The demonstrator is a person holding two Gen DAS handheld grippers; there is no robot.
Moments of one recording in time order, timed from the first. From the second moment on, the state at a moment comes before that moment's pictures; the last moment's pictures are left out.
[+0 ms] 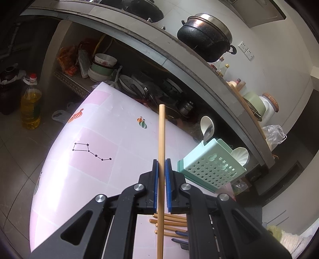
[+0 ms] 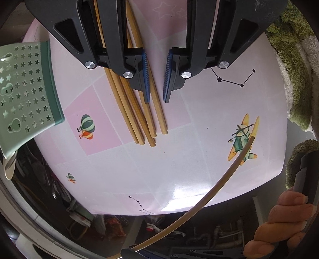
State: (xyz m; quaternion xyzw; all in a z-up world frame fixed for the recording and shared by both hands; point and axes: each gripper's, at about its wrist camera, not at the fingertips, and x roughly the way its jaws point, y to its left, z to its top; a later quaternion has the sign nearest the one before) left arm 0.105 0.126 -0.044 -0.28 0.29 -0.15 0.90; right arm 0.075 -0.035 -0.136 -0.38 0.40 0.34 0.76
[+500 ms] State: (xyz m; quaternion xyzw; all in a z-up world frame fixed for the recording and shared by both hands) left arm 0.098 0.122 -0.031 -0.26 0.29 -0.14 0.91; right arm 0.052 -0.025 -0.128 -0.40 0.32 0.32 0.80
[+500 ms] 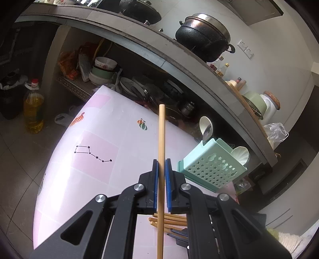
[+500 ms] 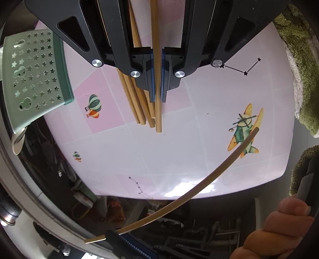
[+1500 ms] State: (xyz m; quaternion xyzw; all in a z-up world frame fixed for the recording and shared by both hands) left arm 0.244 -0.045 0.143 -0.23 0.08 -0.25 0.94; right arm 0.018 -0.221 -0.008 0.08 0.19 0.13 0.97
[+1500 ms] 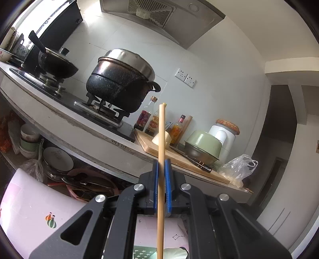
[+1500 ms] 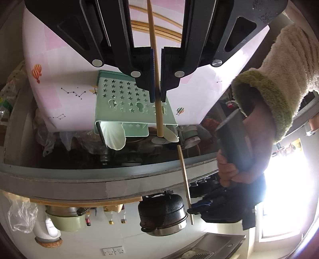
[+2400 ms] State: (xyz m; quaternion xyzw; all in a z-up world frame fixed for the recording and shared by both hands) left arm 0.248 -0.089 0.025 -0.13 0.20 -0.24 0.94; right arm 0.020 -0.249 -0.014 0.14 0.19 0.13 0.96
